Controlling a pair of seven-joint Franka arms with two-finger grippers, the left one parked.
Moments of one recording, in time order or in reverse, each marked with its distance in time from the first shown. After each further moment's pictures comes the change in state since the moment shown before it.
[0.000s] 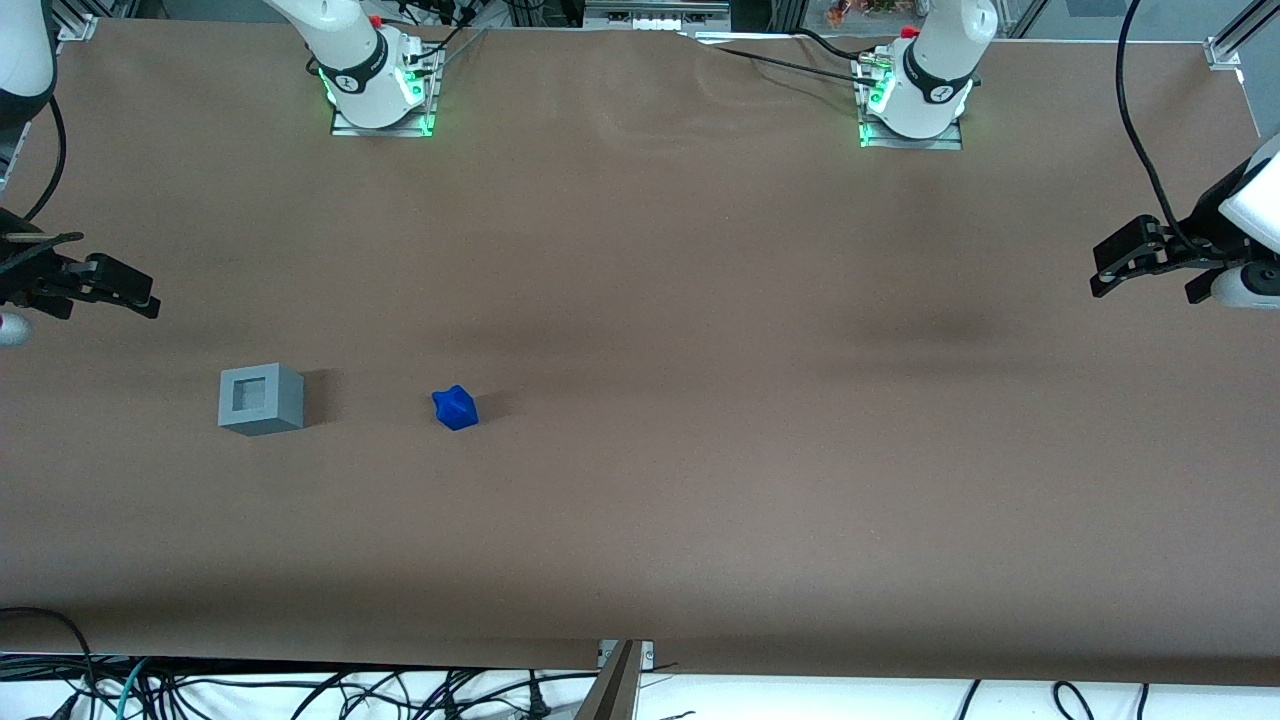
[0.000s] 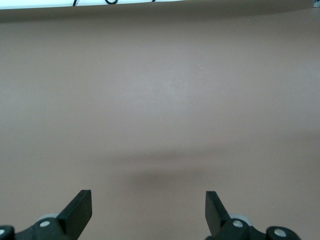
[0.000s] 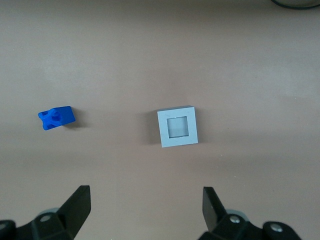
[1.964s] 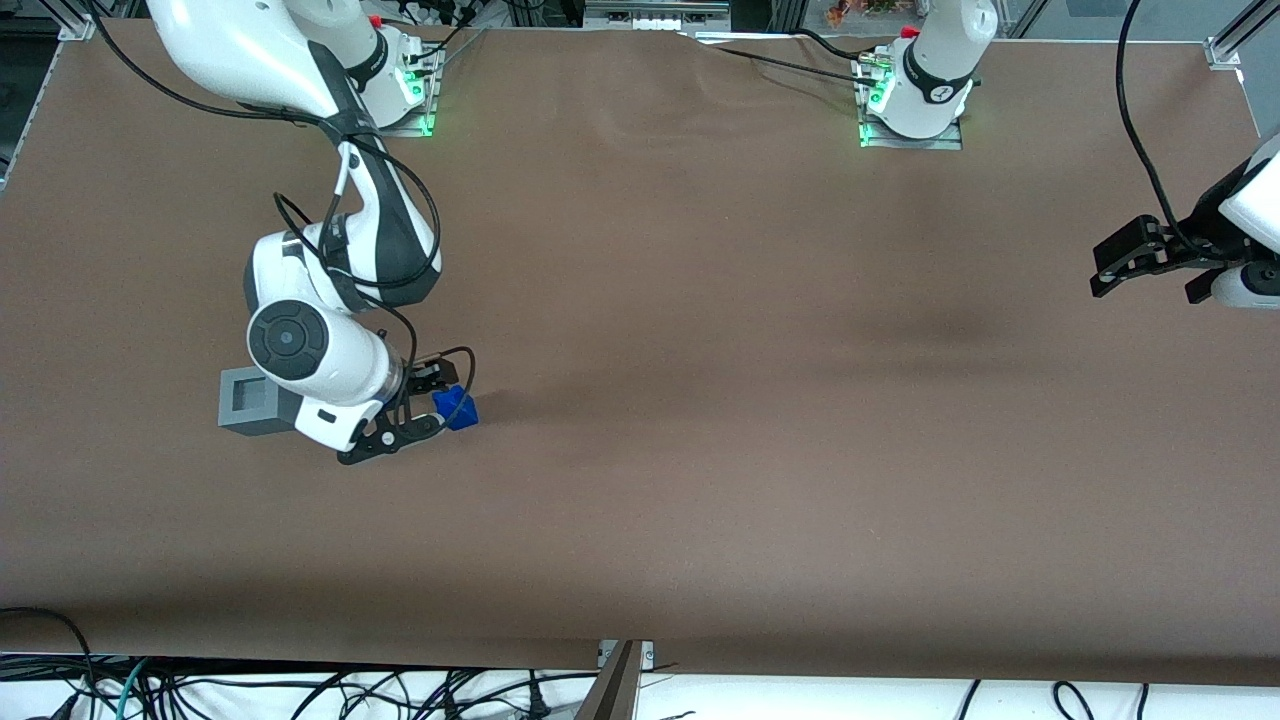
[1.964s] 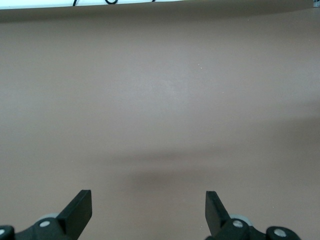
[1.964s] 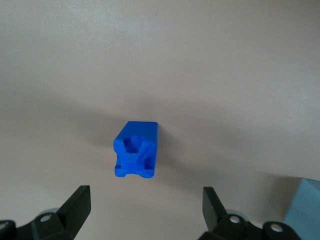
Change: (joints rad) arm 0.289 0.422 0.070 -0.015 0.061 0.306 0.006
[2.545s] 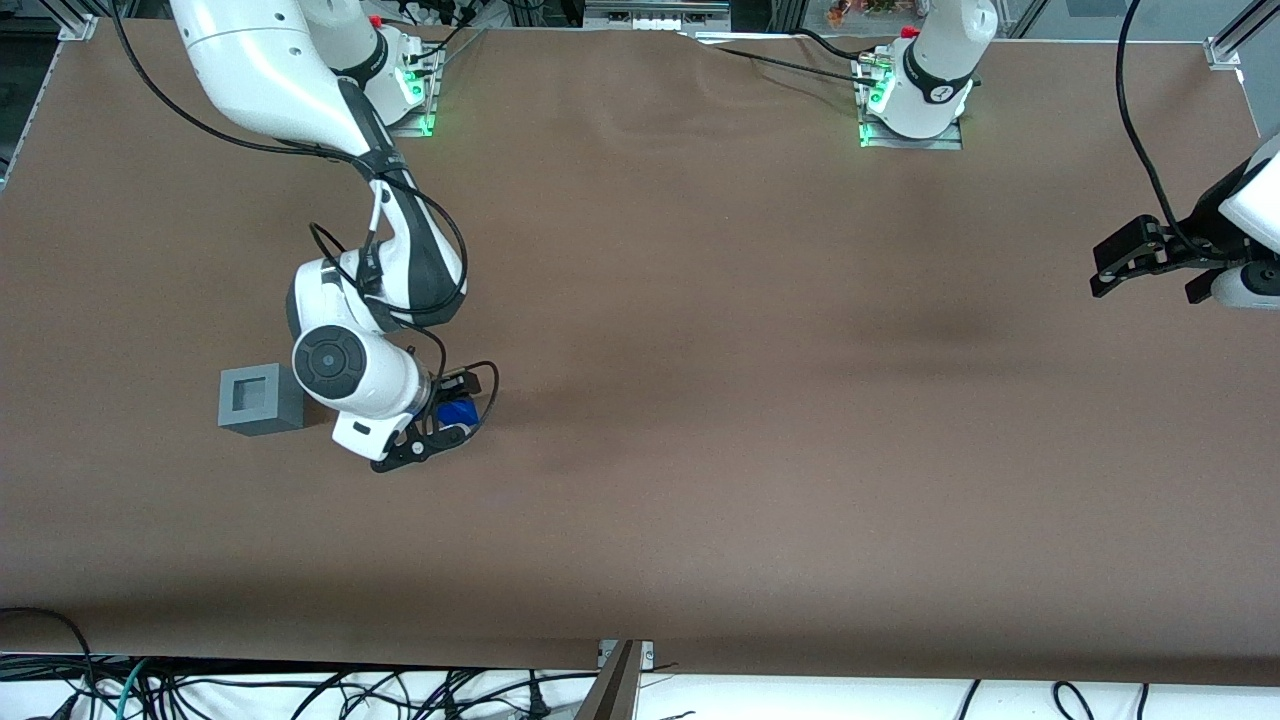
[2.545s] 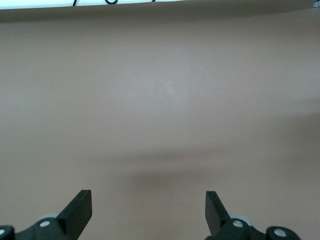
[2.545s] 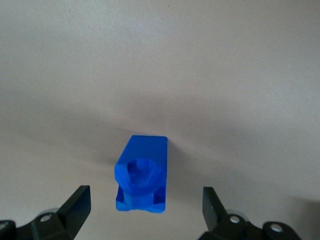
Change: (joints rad) arm 0.014 0.083 0.006 0.000 0.008 0.077 0.000
